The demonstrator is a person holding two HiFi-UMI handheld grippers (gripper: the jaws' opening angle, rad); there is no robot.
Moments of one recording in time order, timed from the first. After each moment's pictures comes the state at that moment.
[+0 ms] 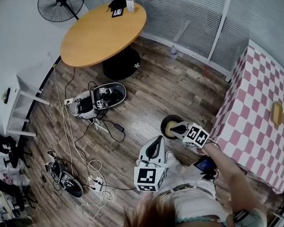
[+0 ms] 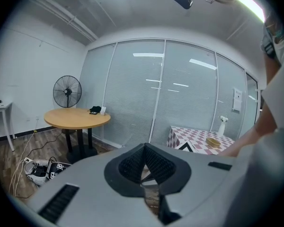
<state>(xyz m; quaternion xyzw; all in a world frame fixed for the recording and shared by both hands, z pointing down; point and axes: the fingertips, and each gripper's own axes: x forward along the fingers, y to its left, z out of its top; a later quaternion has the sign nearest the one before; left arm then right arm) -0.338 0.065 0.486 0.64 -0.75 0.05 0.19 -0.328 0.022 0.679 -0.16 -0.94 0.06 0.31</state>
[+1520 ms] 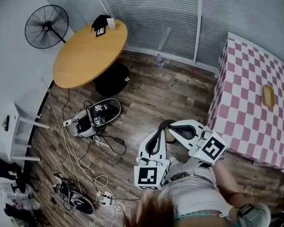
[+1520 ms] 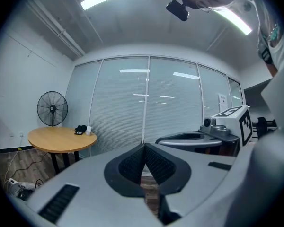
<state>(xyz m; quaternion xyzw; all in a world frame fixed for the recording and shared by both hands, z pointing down) -0.306 0.034 0.405 0.70 -0.71 0.02 0.08 -0.283 0.024 0.399 -0.01 -1.00 -0.01 0.03</state>
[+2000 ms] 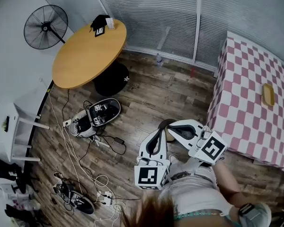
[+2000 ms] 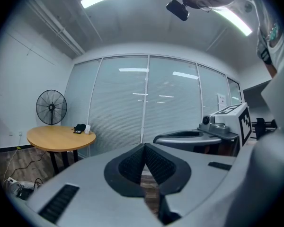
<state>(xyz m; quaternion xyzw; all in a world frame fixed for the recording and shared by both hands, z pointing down) -0.301 0.035 0.409 0.70 -0.71 0.02 0.09 -0.282 0.027 0.398 -0.01 -1.00 -0.01 0.03</state>
